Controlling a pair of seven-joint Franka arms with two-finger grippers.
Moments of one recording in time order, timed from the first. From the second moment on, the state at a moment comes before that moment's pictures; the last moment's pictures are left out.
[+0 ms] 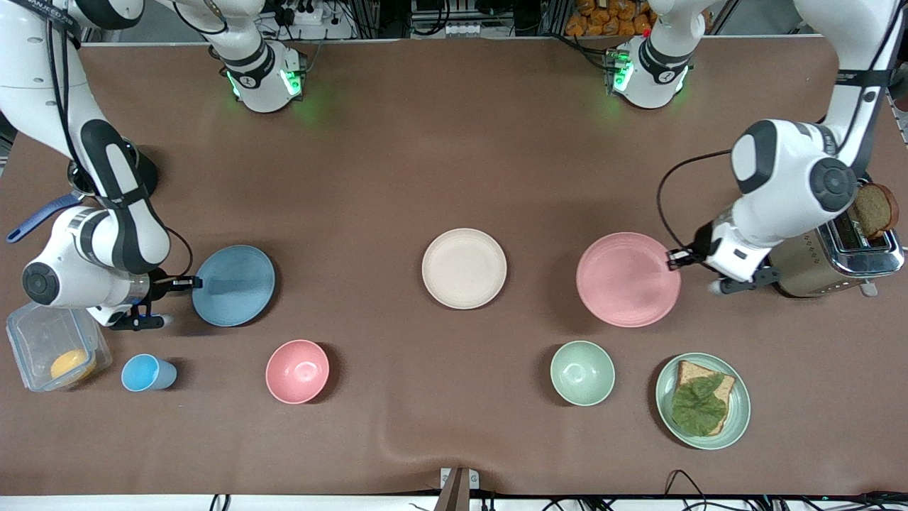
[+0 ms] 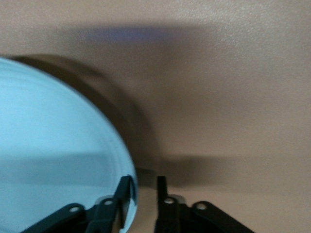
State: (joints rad) left arm 0.34 0.22 -0.52 -2.08 -0.09 2.28 -0.37; right arm -0.21 0.63 0.01 -1.80 0.04 2.14 -0.26
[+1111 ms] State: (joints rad) left arm 0.06 0.44 -0.66 -2.07 -0.03 2.53 -0.82; right arm -0.20 0.51 0.09 -1.70 0.11 1.91 -0.28
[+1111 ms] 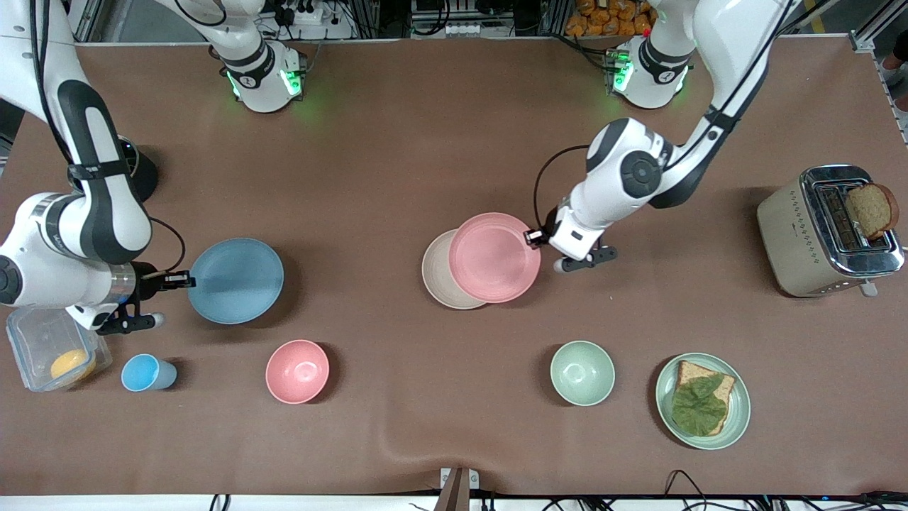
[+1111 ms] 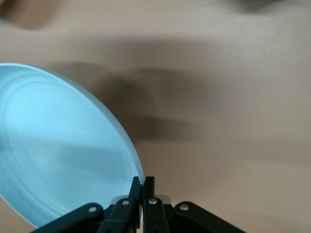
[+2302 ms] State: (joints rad) left arm -0.14 0.62 -0.53 -1.97 0.20 2.63 -1.07; right arm 0.01 0.51 0.12 -1.63 0.29 1.82 0.02
